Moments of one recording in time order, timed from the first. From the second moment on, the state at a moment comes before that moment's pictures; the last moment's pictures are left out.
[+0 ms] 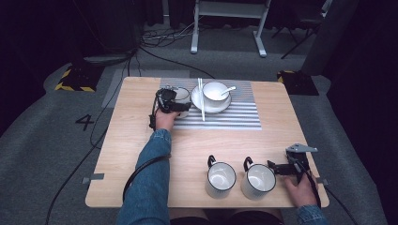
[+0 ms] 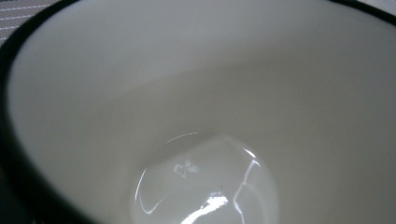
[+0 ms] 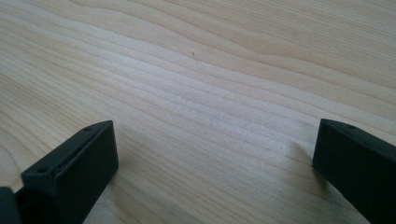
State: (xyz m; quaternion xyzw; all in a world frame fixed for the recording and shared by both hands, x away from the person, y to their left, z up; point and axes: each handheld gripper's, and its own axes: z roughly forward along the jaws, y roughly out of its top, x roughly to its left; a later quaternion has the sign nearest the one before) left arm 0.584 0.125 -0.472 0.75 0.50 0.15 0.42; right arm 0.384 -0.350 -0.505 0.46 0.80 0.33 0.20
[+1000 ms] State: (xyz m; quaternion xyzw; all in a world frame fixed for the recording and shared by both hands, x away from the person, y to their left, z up) left arm 0.561 0.117 -0.486 0.74 0.50 0.18 0.41; right arm 0.383 -0.349 -0.505 0.46 0.80 0.33 0.21
